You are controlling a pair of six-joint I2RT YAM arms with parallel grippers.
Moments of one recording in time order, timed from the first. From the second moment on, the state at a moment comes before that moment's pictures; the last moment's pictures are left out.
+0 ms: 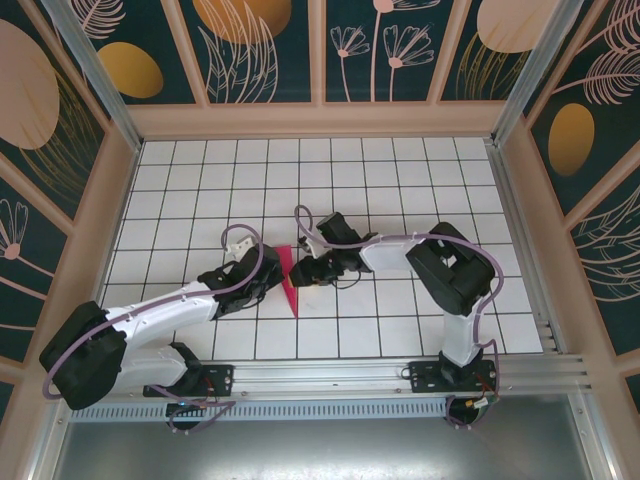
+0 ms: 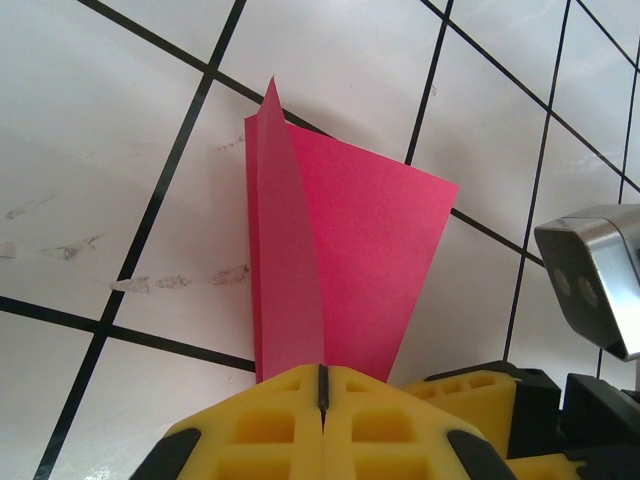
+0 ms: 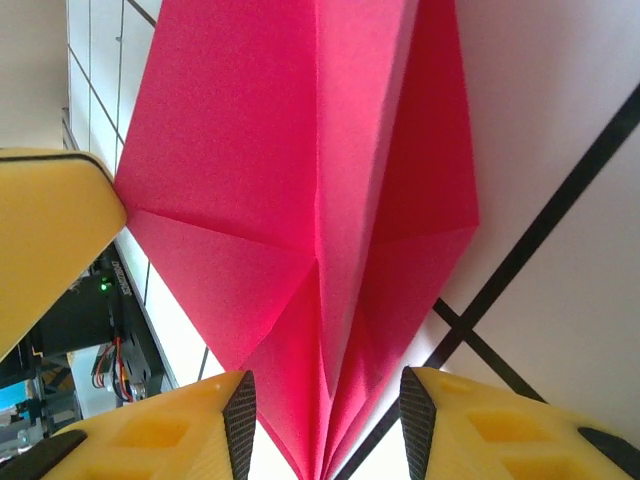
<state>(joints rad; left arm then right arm) -0.80 1.23 0.57 -0.21 -0.27 -1.21 0.79 1.91 1.00 -0.04 -0.74 0.54</state>
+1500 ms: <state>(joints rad) -0.80 1.23 0.57 -0.20 -0.27 -1.21 0.83 1.97 1.09 -0.11 -0.72 0.49</state>
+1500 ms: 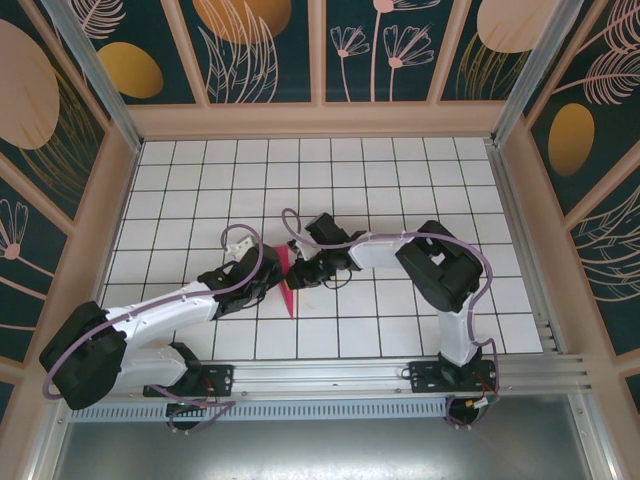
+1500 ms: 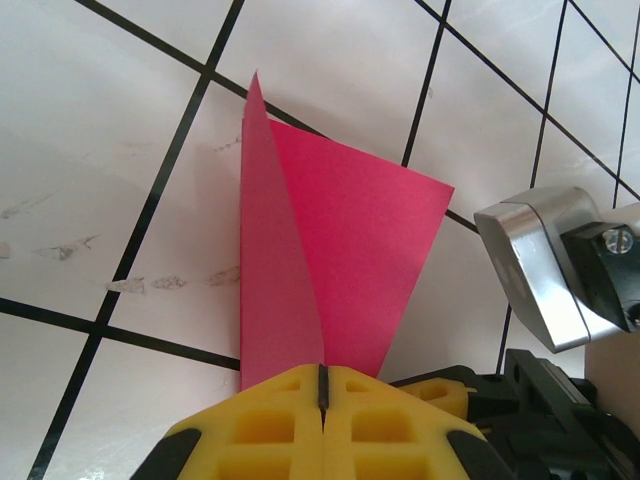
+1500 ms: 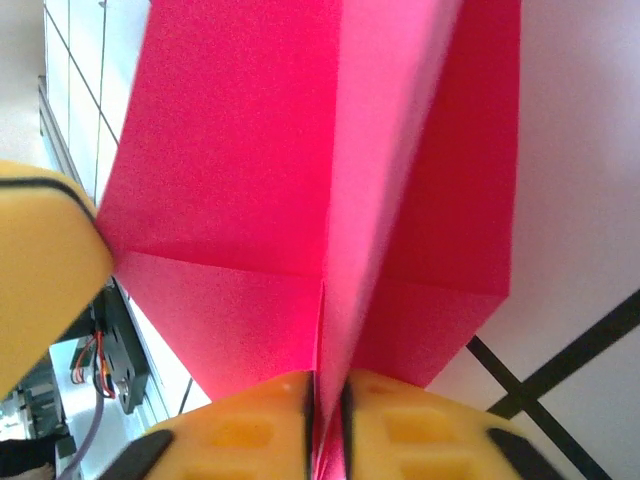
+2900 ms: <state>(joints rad) -0.80 1.22 0.64 -0.12 -0.24 -1.14 0.68 1.94 1.33 -0.69 0.05 0.52</state>
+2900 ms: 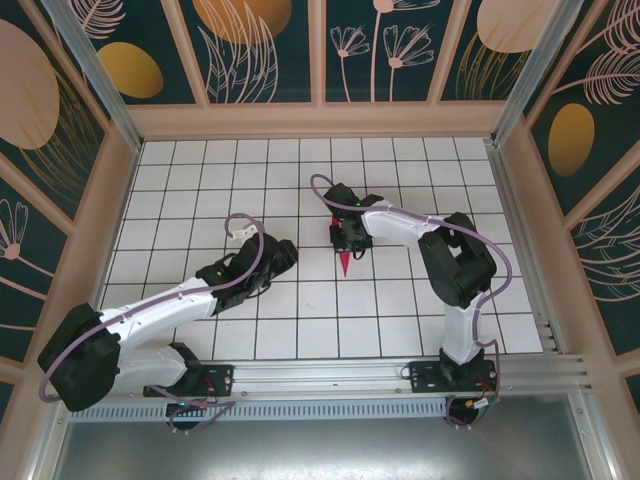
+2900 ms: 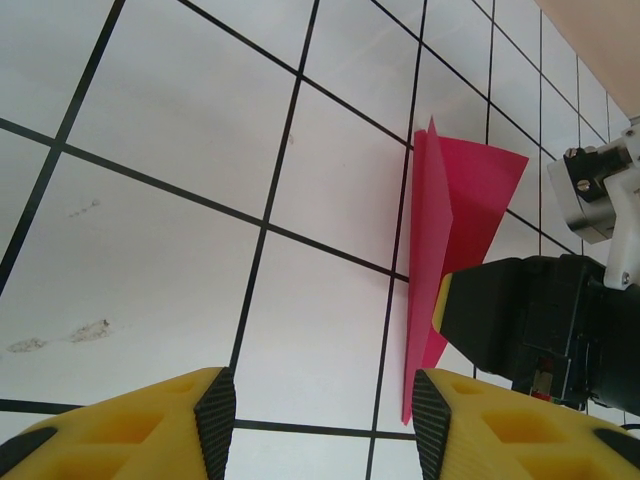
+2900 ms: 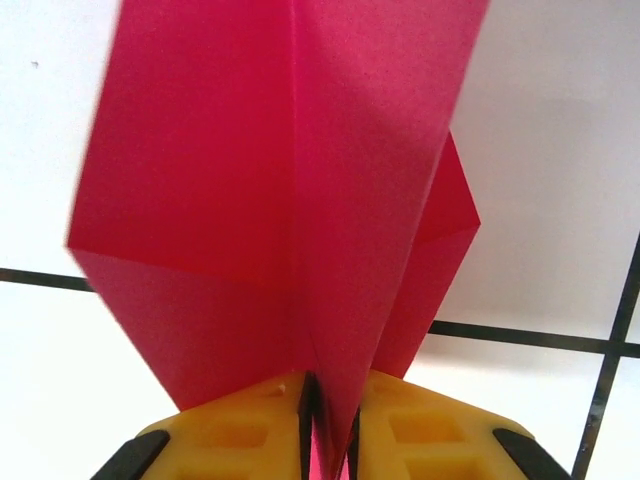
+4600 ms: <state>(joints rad) -0.80 1.25 0.65 -0.13 -0.24 -1.14 0.68 1.94 1.25 -0.54 0.02 0.61</state>
